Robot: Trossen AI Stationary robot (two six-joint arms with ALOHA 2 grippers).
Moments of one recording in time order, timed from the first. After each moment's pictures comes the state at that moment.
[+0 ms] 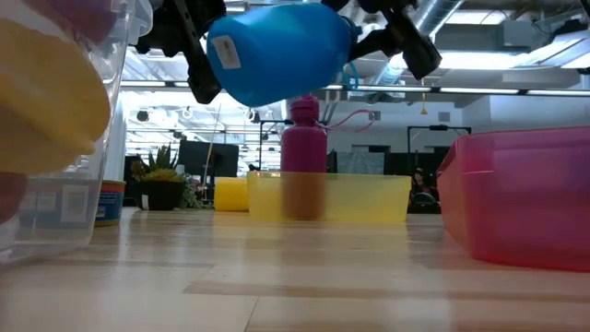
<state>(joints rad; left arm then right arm) -0.11 1.28 0.53 0.57 0.19 -0.54 0.46 1.76 1.27 -0.36 1.11 -1.28</state>
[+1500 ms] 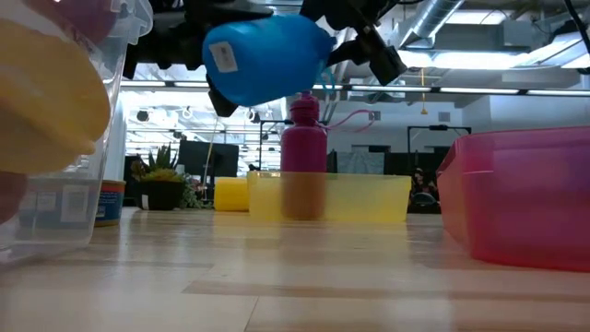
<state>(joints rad) -0.06 1.45 0.54 0.78 0.25 -0.60 0.35 1.76 1.27 -0.18 1.00 -1.50</state>
